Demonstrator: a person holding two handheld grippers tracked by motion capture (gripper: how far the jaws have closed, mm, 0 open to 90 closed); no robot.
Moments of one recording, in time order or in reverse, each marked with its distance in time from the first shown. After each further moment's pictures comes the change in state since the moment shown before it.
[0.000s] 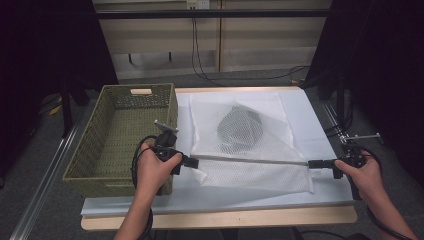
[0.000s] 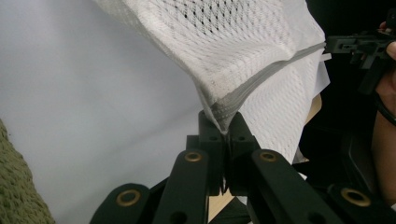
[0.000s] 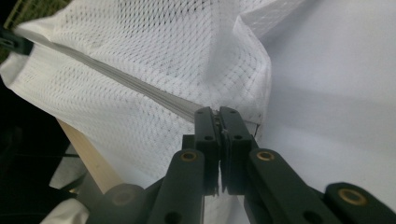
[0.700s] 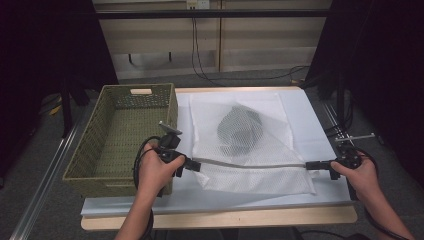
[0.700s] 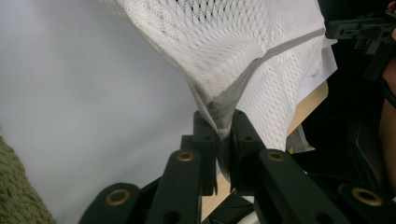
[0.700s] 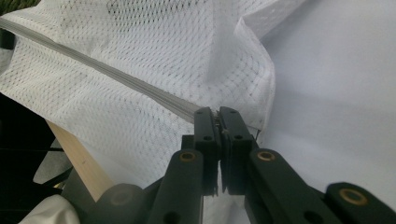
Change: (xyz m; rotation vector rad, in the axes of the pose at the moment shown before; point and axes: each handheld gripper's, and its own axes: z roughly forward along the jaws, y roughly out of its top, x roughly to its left) left arm -0.004 -0.001 0.004 0.044 0.019 0.020; right arm 0.003 -0.001 0.008 0.023 -0.037 -0.042
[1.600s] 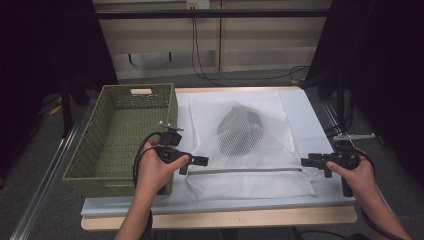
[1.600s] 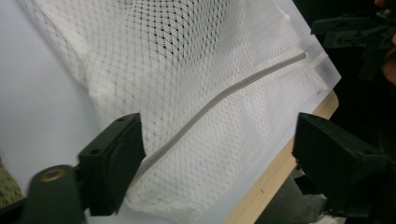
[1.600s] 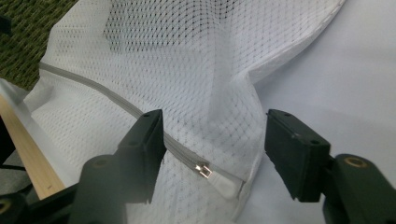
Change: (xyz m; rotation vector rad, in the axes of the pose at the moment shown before) left arm -0.009 0.002 0.003 -0.141 0.033 0.206; right arm 0.009 0.003 0.007 -0.127 -0.078 -0.124
